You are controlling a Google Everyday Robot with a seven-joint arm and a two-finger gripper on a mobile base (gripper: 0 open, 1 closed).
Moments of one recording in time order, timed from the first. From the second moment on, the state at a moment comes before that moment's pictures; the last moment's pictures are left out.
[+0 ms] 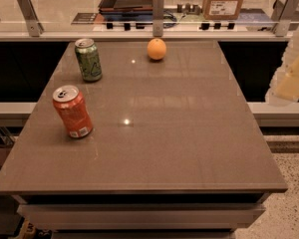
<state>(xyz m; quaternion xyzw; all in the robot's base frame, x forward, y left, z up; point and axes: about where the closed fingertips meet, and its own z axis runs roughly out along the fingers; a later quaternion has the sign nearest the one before) 0.402 -0.167 1.092 -0.61 0.73 -0.13 0.28</state>
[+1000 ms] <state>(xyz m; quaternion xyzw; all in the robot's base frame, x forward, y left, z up) 0.402 -0.167 1.092 -0.61 0.73 -0.13 0.28</state>
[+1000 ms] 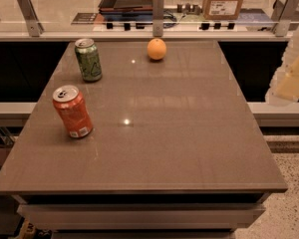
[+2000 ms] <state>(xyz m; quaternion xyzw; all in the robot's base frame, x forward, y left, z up) 0.402 -0.167 1.092 -0.61 0.73 -0.13 0.28</state>
